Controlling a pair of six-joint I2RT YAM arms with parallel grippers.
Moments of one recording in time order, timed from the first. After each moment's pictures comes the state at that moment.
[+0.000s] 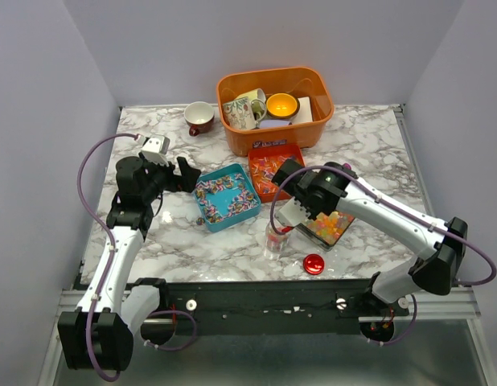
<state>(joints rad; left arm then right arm) -0.03 0.94 0.72 -0.05 0.42 -0.14 0.93 1.48 1.45 -1.33 0.59 -1.41</state>
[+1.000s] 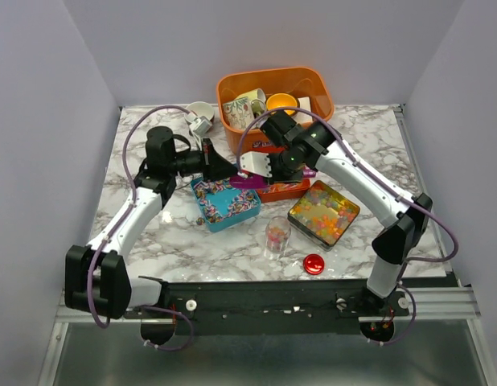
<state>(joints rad) -0.21 1.27 0.93 0.17 1.10 -0.44 0.78 1.80 1.92 -1.30 -0.01 -0.97</state>
